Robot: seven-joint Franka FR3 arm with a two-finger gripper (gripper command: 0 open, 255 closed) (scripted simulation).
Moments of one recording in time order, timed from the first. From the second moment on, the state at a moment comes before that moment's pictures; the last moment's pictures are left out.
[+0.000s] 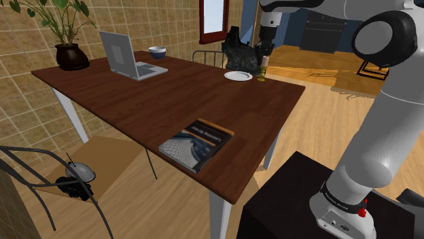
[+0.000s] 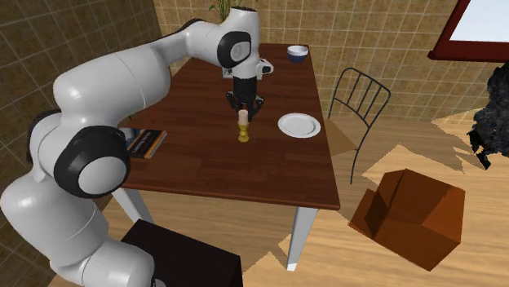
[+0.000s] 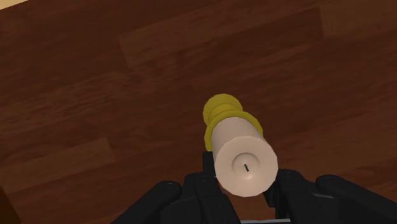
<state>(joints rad) 0.06 0.04 -0.40 -1.52 0.05 1.56 -0.29</state>
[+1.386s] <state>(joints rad) 0.25 -0.41 -0.07 -1.85 -0.01 1.47 0.22</state>
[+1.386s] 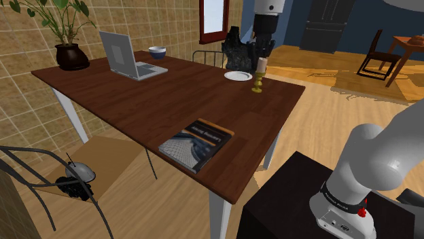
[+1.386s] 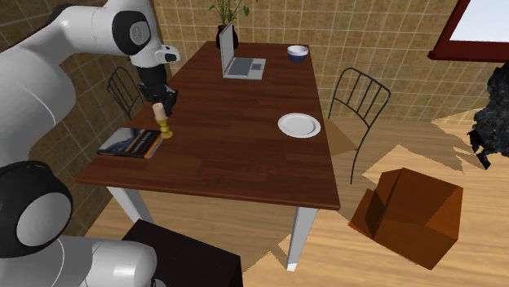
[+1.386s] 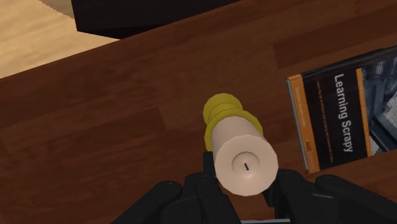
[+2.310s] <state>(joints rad) 0.35 -0.42 0.17 -1.78 0.09 1.39 0.57</state>
